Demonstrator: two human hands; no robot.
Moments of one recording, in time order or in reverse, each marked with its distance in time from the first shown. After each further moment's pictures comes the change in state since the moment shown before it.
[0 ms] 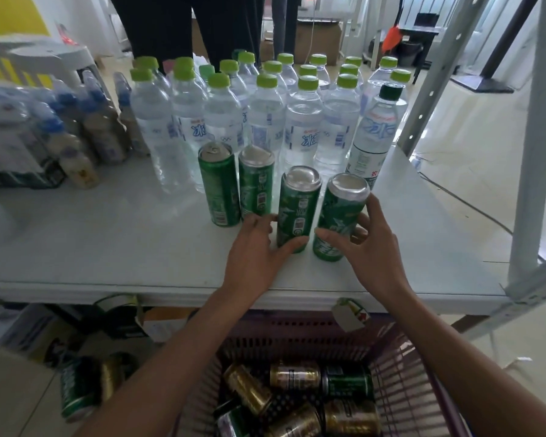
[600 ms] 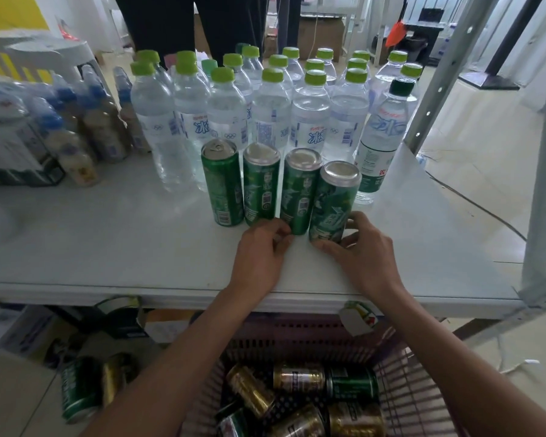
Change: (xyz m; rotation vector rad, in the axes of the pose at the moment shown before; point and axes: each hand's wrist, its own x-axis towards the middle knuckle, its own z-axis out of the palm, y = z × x) left_hand 0.007 -0.007 0.004 -0.029 -0.036 0.006; right_hand 0.012 0.025 0.017 -0.401 -0.012 0.068
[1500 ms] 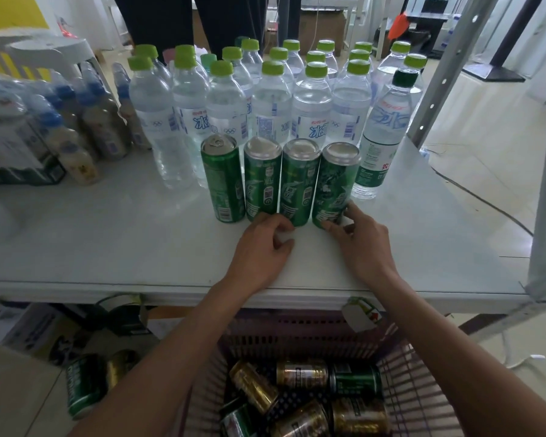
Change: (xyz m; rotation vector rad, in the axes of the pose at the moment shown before) left_hand 0.005 -0.011 -0.003 0.021 -0.125 0.039; right_hand 0.010 -0.009 0.005 0.034 -0.038 0.045
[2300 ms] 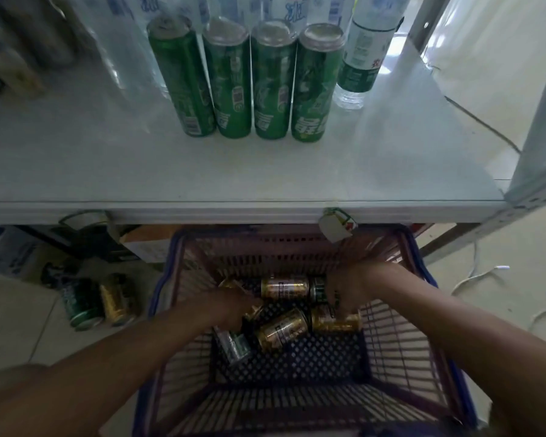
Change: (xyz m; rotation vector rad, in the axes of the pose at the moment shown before) left_hand -0.157 -0.066 0.067 0.669 -1.346 -0.187; right_hand -0.111 0.067 0.005 -0.826 -1.474 0.052
